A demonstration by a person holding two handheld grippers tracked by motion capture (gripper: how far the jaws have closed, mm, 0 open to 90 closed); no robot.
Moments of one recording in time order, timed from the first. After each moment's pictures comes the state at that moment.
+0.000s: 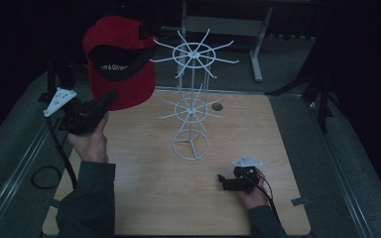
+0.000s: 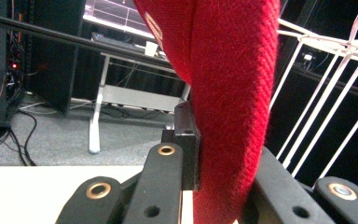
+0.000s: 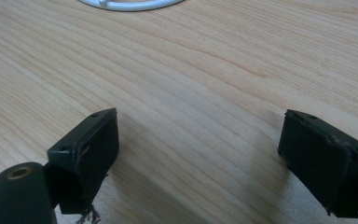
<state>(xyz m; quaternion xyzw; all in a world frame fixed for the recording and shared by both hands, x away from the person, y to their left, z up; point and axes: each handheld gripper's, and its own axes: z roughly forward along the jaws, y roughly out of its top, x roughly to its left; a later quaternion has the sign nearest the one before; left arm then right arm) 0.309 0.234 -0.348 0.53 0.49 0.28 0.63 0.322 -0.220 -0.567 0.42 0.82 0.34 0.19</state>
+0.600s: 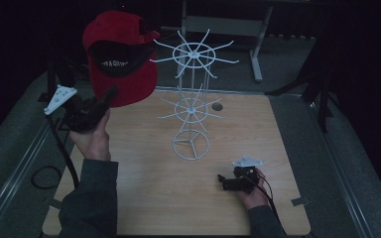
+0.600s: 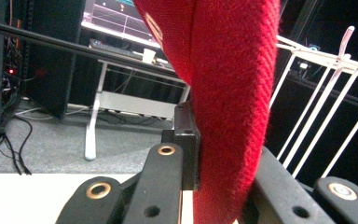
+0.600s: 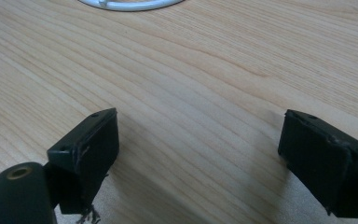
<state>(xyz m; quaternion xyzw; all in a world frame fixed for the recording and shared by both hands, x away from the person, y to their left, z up) 0.312 0.229 -0.343 0.52 0.49 0.29 0.64 0.322 -0.220 -0.567 0.42 0.82 0.34 0.19</state>
